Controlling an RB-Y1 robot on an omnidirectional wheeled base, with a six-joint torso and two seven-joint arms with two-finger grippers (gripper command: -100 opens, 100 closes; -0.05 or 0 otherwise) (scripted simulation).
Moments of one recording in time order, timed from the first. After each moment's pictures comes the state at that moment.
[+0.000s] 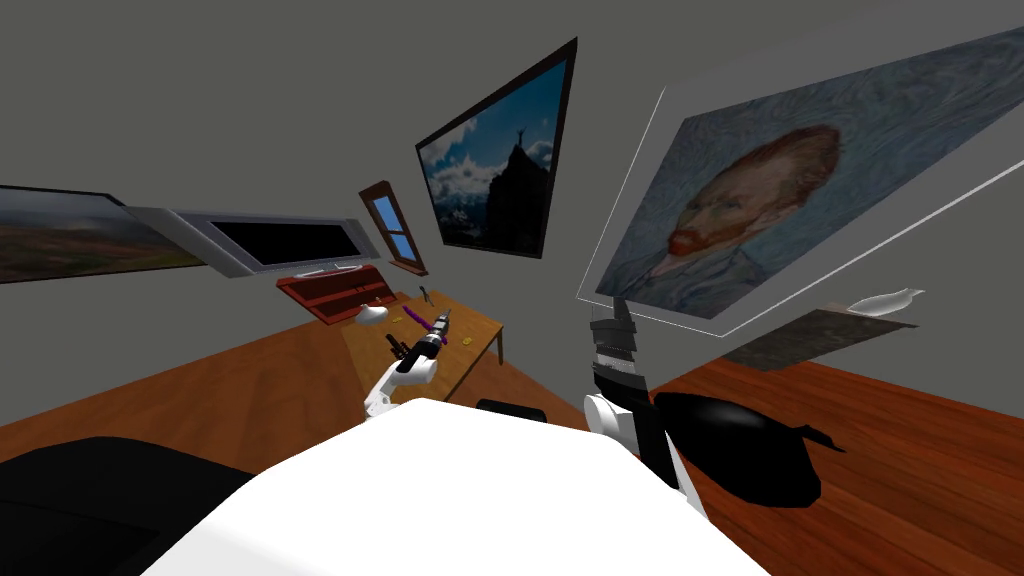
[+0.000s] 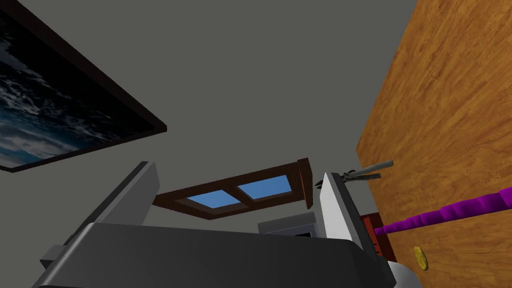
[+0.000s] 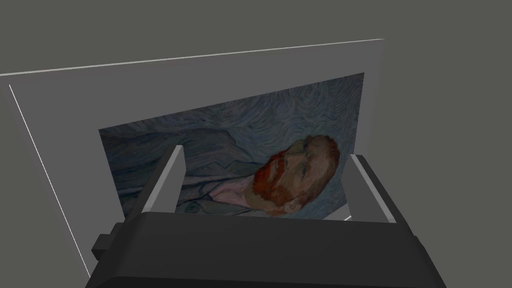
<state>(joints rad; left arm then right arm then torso) 0.29 0.19 0.18 -1.84 0.08 0.11 -0.14 0.49 -0.03 0.06 -2.32 -0.07 -0.36 0.12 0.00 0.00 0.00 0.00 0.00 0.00</state>
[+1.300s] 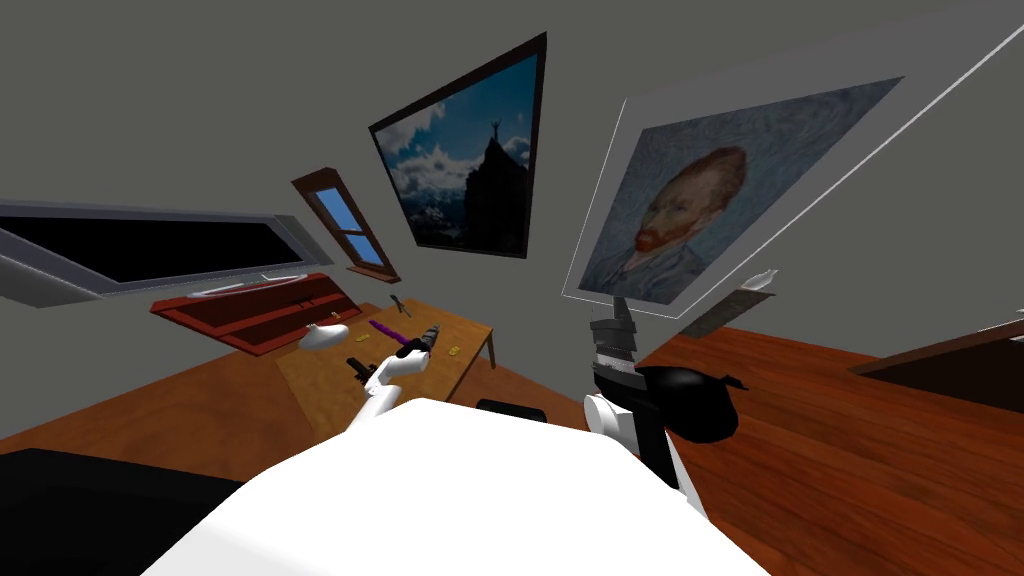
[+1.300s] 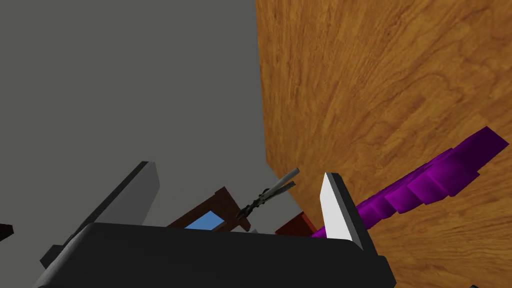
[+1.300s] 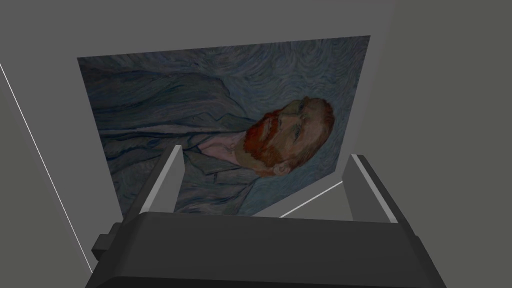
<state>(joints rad) 0.13 0.28 0.33 -1.51 0.14 0.42 -0.27 0.49 -0.03 0.06 -2.32 -0.07 -0.36 0.12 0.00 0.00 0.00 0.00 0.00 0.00</state>
